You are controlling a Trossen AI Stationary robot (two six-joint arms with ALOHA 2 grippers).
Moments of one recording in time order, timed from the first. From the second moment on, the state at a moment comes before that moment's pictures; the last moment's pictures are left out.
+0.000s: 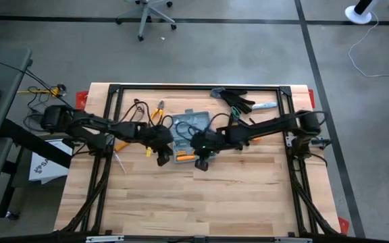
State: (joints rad) left arm 0.03 1.38 0.61 -0.14 0.13 -0.40; right arm 0.08 1.87 1.36 -0.45 0.06 0.32
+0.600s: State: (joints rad) left arm 0.07 1.33 0.61 0.42 -0.02 -0.33; right arm 0.01 1.25 0.89 -0.16 0.24 0.61
